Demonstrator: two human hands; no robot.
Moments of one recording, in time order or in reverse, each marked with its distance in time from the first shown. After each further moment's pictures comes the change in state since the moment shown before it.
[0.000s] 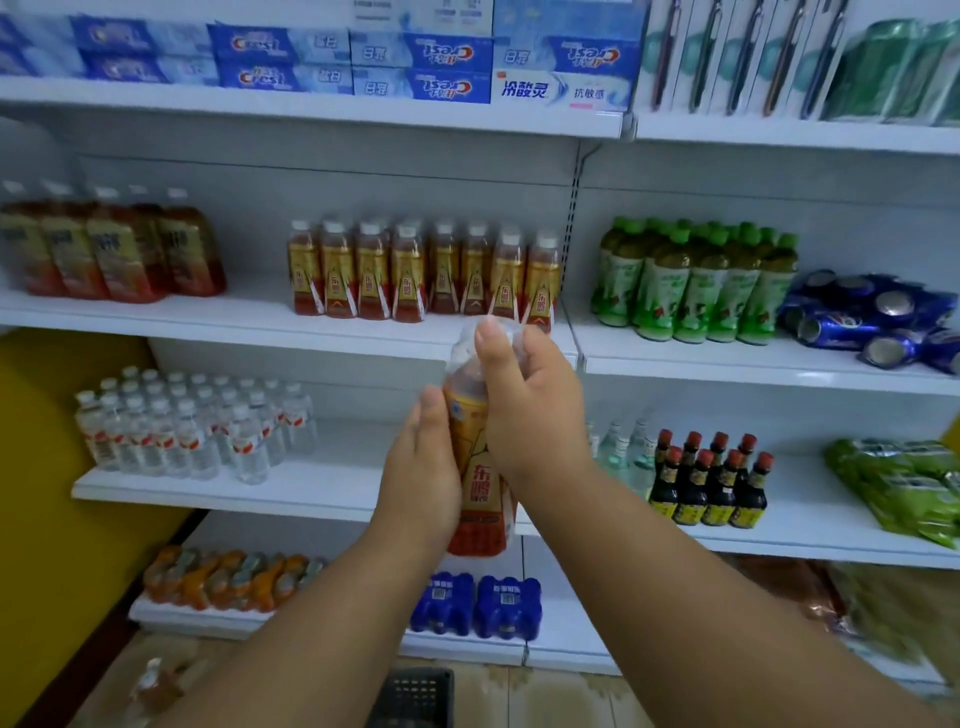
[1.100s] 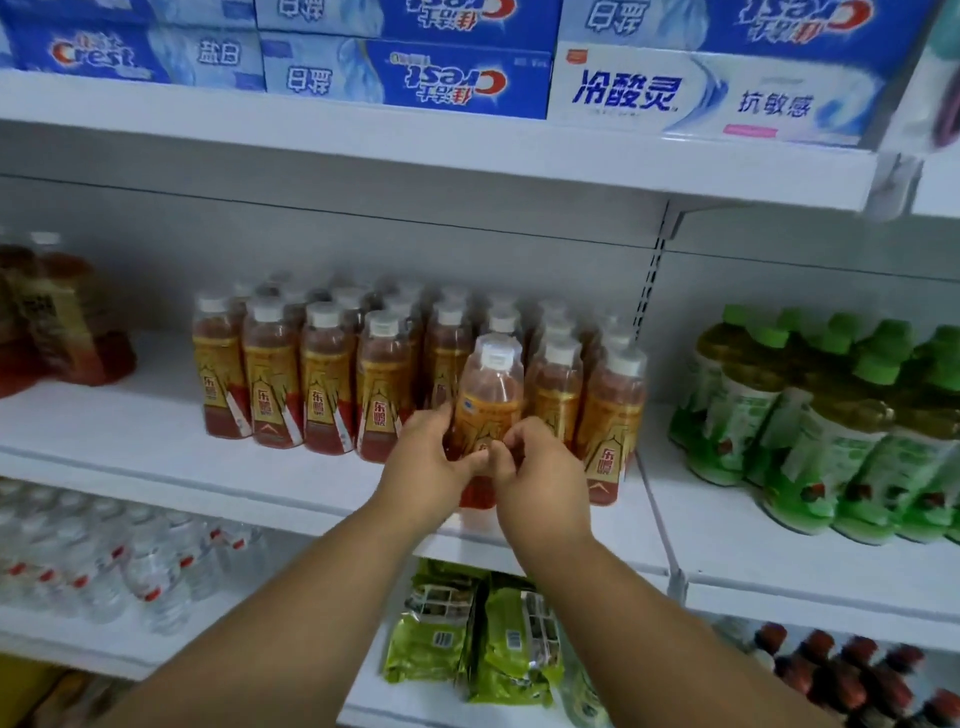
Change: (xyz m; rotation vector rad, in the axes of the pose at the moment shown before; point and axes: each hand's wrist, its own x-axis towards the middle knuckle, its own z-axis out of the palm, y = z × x) left_hand 0.429 -0.095 0.036 0.568 -0.038 0.102; right_hand 0.337 0.208 0.074 -0.561 -0.055 0.055
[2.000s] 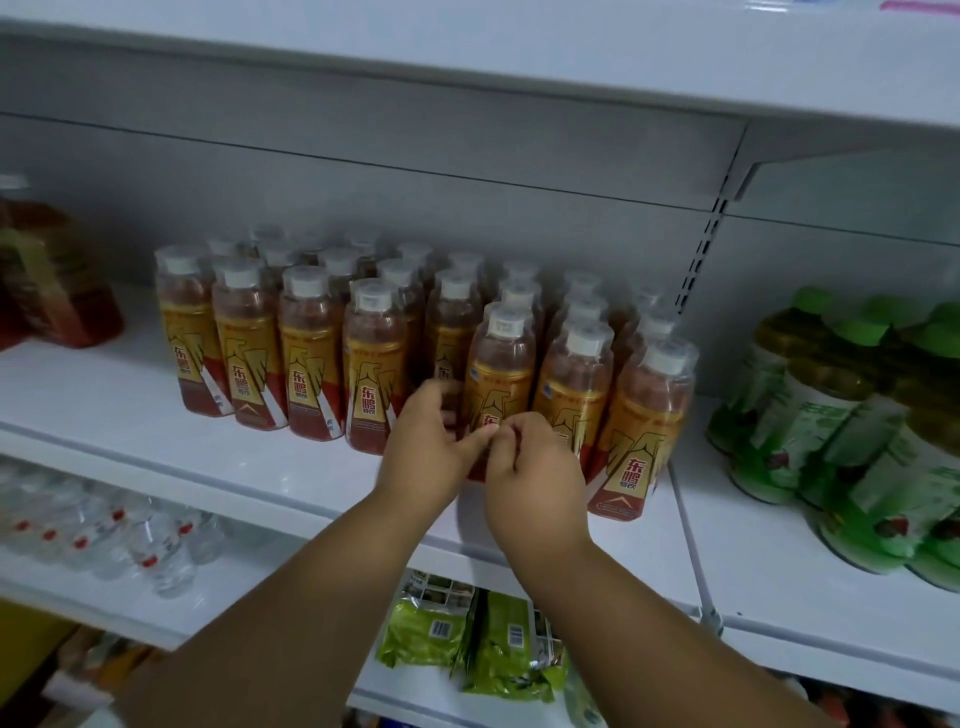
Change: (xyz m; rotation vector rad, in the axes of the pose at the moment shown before) left_hand 0.046 -0.037 0.035 -0.121 0.146 -0.045; right_hand 0.033 0.018 0.026 0.081 -0.110 -0.022
